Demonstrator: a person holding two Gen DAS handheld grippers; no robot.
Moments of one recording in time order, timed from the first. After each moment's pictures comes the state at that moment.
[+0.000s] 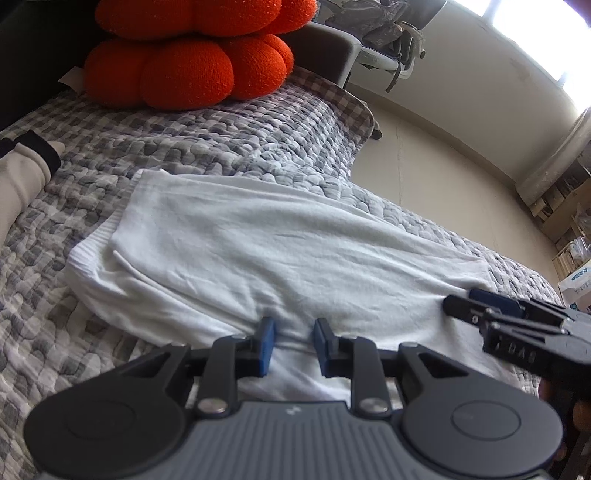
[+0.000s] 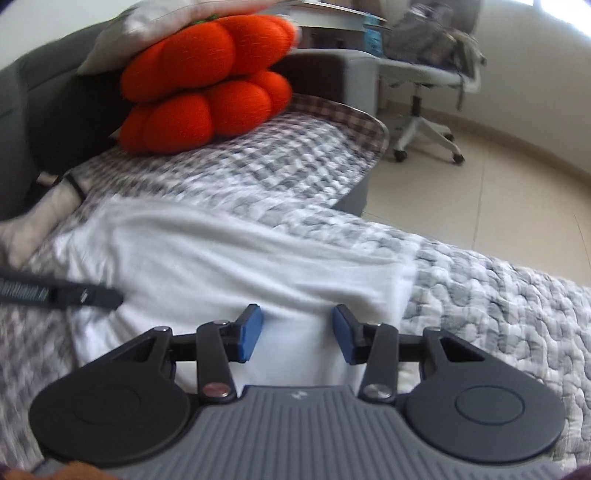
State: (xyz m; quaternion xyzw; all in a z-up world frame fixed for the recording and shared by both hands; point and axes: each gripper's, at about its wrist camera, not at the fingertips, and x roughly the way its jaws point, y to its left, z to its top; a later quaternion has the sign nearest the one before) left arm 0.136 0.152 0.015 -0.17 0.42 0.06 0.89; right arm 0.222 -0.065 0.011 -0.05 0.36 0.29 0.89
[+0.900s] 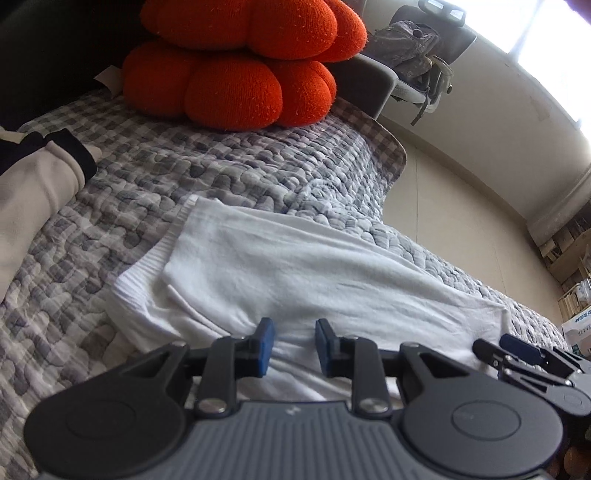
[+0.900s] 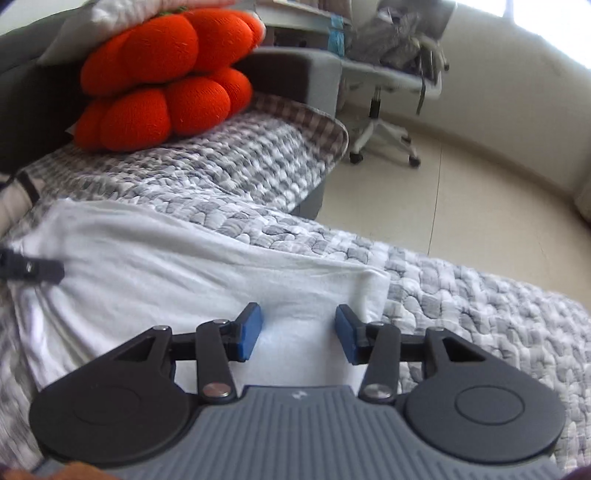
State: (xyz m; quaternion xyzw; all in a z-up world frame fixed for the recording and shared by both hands) left arm 0.139 0.194 0.018 -0.21 0.39 0.09 0.89; right arm 0.203 -0.051 0.009 -0.12 0.35 0.23 0.90
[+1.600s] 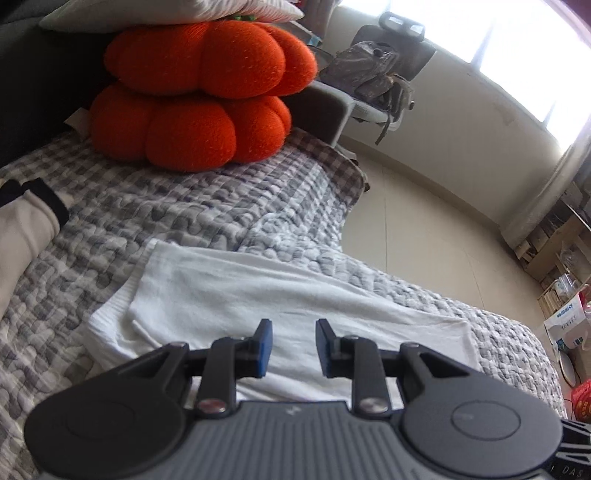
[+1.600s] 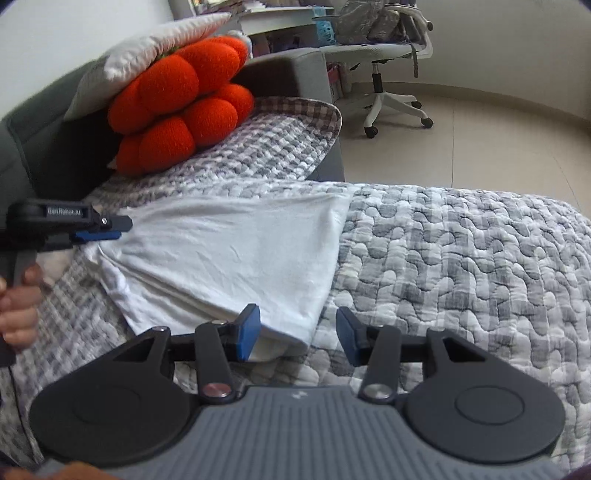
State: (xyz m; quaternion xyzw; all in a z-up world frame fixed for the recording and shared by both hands) left arm 0.139 0.165 0.046 -0.19 0.34 0.05 0.92; right arm 0.153 -0.133 0.026 0.04 0.39 0.27 0.88
